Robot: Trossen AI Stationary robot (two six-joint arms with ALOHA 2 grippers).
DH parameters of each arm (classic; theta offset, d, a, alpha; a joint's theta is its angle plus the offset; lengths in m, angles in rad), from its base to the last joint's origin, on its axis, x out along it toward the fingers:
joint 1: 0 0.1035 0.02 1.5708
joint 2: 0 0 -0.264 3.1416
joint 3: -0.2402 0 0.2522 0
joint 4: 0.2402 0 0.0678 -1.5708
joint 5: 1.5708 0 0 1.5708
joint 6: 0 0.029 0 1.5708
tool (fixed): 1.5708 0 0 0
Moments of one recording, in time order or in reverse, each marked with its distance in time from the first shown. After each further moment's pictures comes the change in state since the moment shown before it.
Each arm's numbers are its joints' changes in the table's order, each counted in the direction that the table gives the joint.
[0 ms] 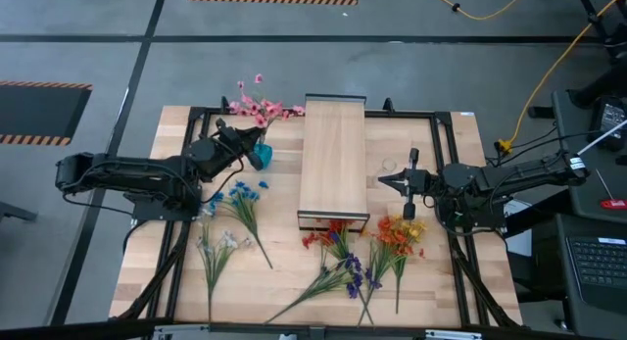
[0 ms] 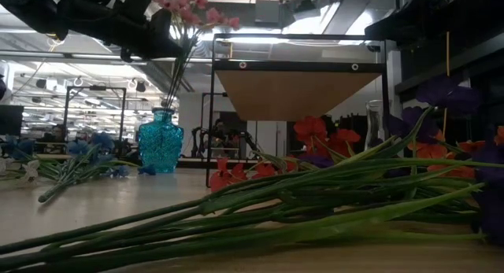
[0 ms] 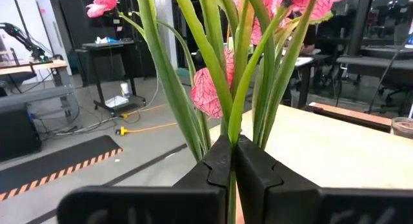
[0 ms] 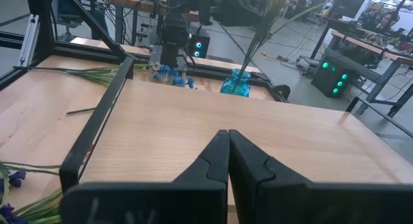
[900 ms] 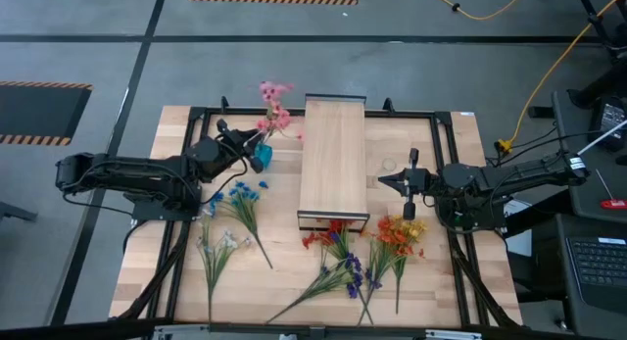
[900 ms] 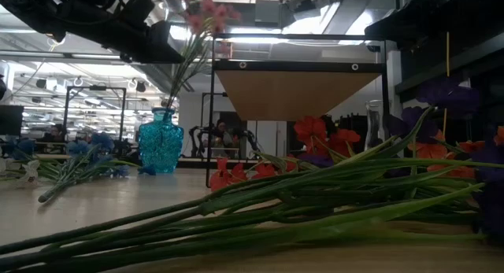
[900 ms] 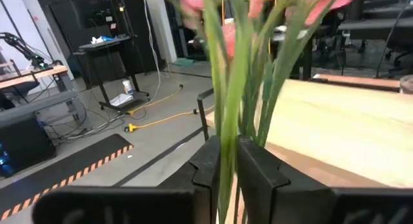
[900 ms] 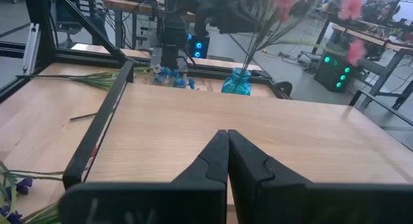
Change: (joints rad) left arm 0.000 -0.001 0.000 0.081 -0.001 0.086; right arm 0.000 0.000 0.000 0.000 0.000 0.048
